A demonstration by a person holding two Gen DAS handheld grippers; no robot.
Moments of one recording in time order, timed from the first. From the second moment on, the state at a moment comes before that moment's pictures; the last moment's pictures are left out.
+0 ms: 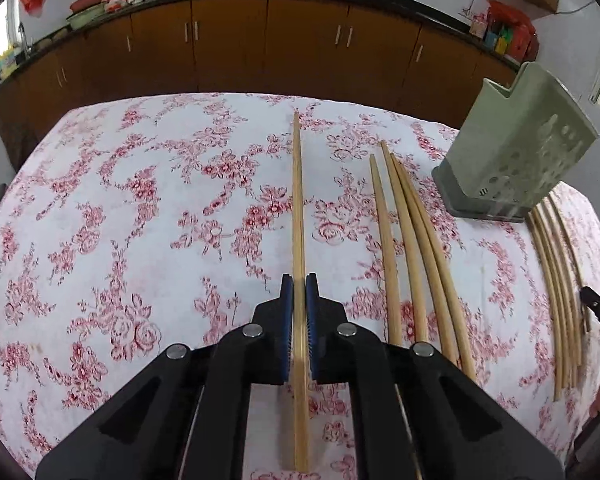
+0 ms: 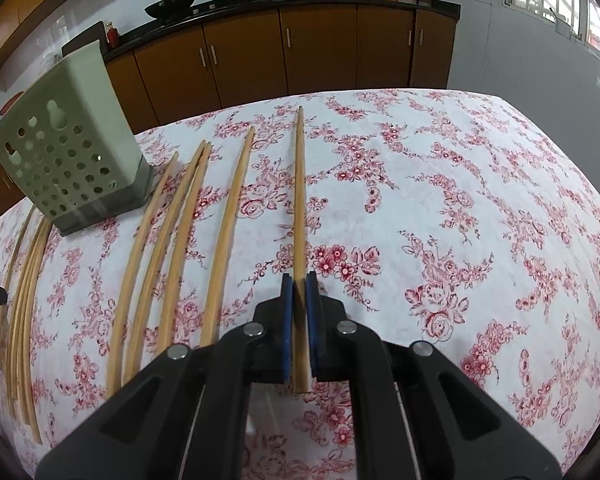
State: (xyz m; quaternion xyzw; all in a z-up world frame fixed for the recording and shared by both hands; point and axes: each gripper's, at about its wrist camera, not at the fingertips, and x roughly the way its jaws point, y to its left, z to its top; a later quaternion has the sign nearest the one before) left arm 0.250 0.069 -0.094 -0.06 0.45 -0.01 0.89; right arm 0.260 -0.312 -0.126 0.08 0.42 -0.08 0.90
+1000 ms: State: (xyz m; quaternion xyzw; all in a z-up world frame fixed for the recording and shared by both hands) left arm 0.187 0.054 -0.097 0.00 0.43 0.00 0.90; right arm 0.235 -0.303 -0.128 0.06 0.41 -0.07 0.90
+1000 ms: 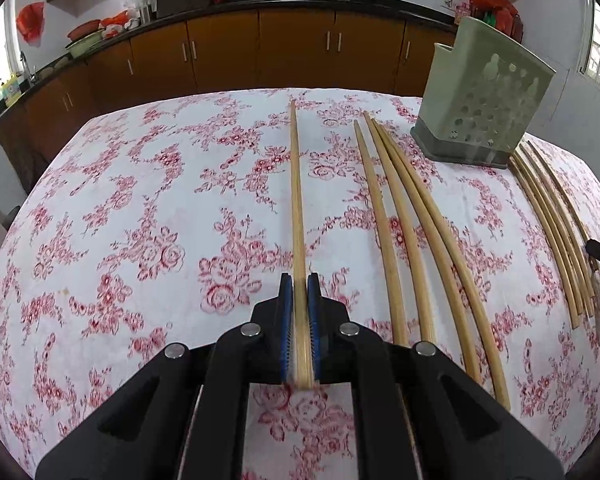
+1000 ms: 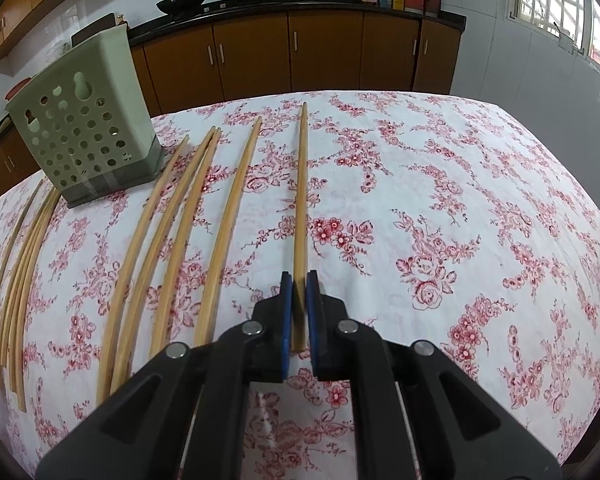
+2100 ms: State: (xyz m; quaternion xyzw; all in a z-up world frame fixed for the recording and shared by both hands) left arm 0.166 0.076 0.044 -0.05 0.25 -0.02 0.97; right arm 0.190 -0.330 -0.001 0.10 0.23 -0.05 0.97
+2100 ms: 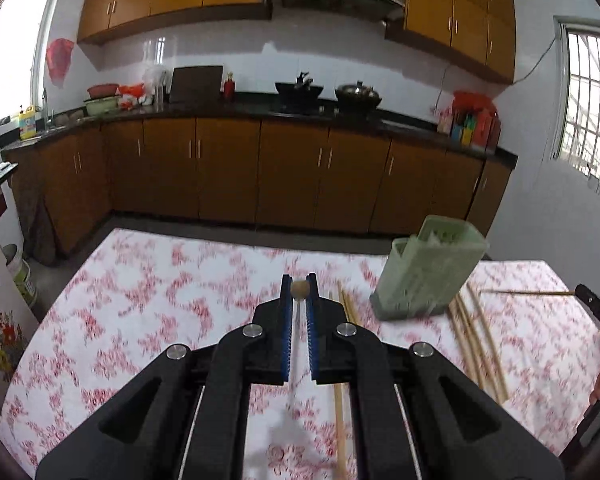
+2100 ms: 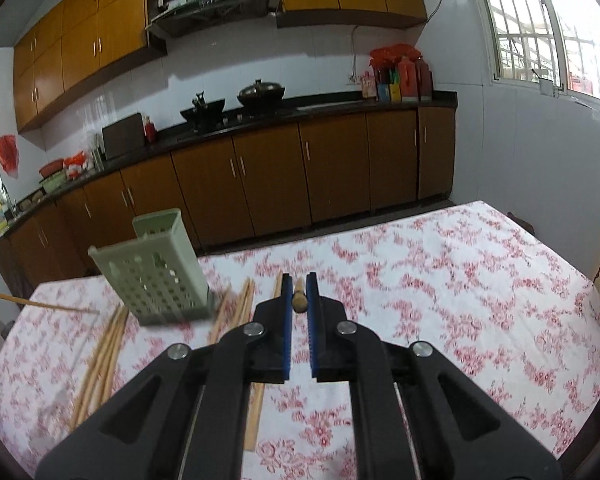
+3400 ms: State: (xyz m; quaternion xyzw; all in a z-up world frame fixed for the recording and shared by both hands) left arm 0.211 -0.025 0.172 -0.02 0.15 -0.12 0.98; right arm 0.248 -0.274 0.170 0.10 0.10 0.08 0.99
